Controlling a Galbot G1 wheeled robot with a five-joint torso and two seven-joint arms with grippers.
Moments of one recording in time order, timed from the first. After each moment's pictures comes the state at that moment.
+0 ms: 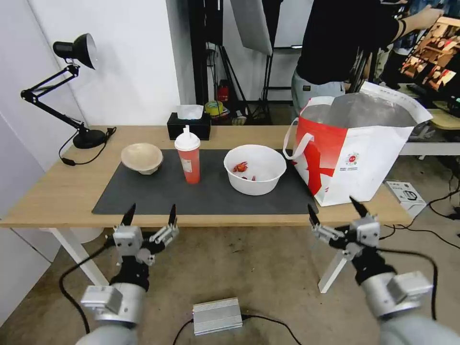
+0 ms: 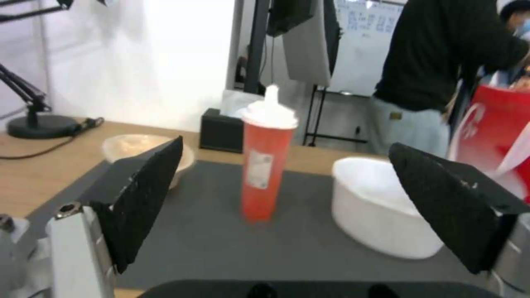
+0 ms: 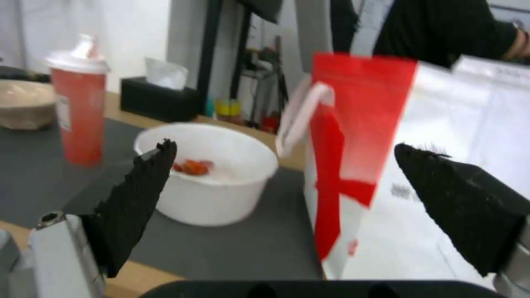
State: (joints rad) left arm 1.65 -1.23 -0.37 -2.50 -0.30 0.12 -0.33; right arm -1.68 1.11 0.67 2.48 0.25 -0.23 0.03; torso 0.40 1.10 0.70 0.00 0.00
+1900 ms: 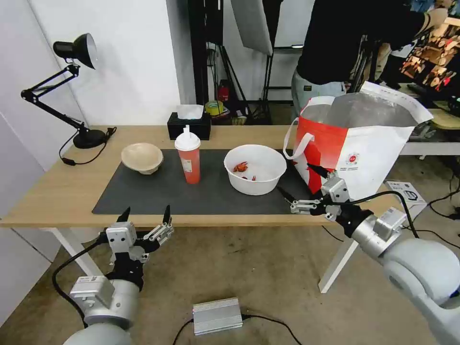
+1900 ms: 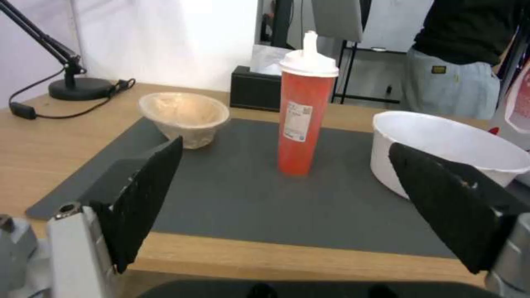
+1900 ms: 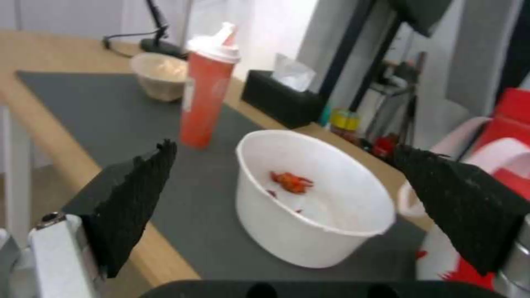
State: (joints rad) left arm 1.69 -1.20 -0.42 -2.50 -0.33 0.23 -0.39; right arm -1.25 0.69 0.47 2.22 0.53 -0.21 -0.21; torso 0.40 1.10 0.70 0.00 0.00
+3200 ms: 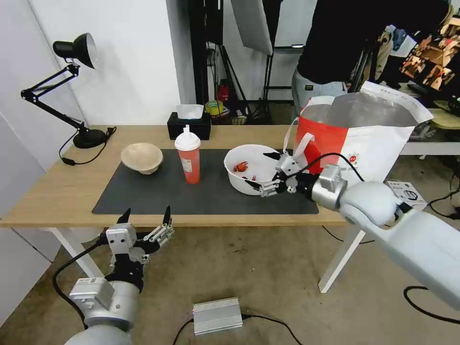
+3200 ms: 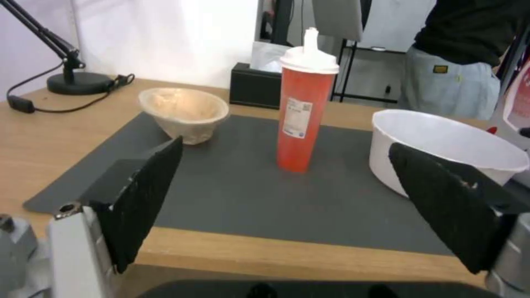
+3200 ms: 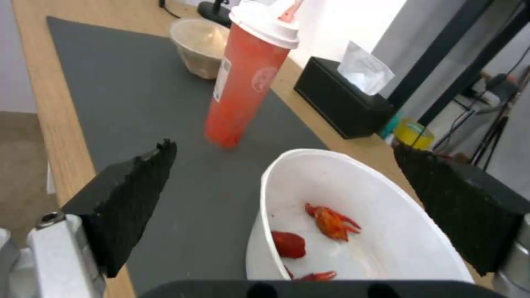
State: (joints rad) left arm 1.71 -1.20 -0.43 -2.50 -0.34 0.22 -0.39; right arm -0.44 0.66 -0.25 1.86 0.60 -0.24 -0.28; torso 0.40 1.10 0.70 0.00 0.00
